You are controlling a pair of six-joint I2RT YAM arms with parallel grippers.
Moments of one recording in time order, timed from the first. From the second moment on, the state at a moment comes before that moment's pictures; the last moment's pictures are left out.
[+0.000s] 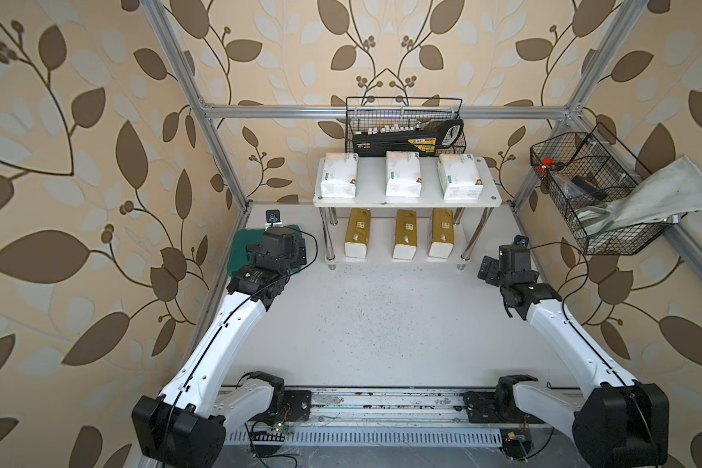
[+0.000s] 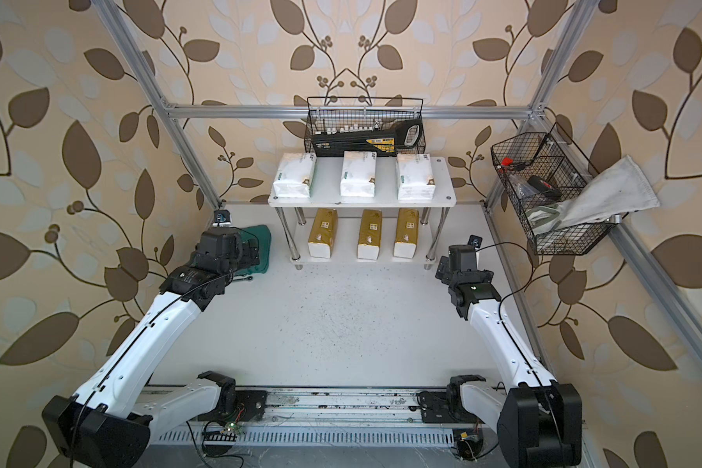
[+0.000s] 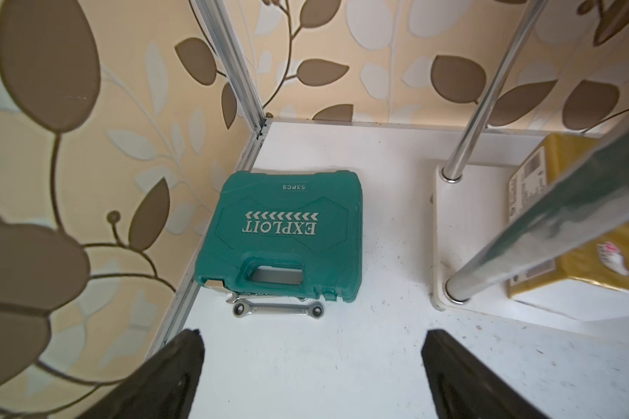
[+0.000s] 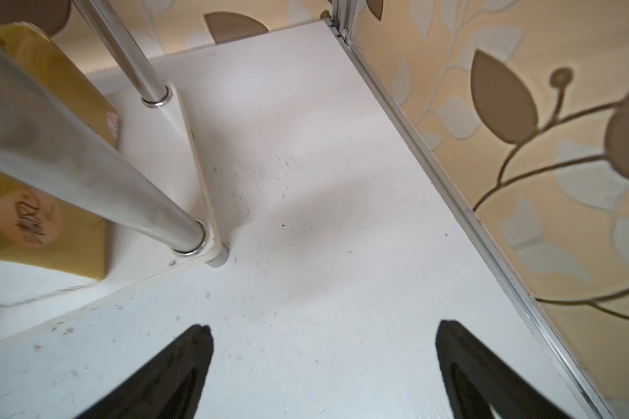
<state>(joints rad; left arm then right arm) -0.28 1.10 1.01 -0.51 -0.50 -0.16 0.05 1.13 0.72 -0.32 0.48 0.30</state>
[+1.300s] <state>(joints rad) 0.14 1.52 0.39 0.58 0.07 -0.08 0.03 1.53 0.34 0.83 0.20 0.04</state>
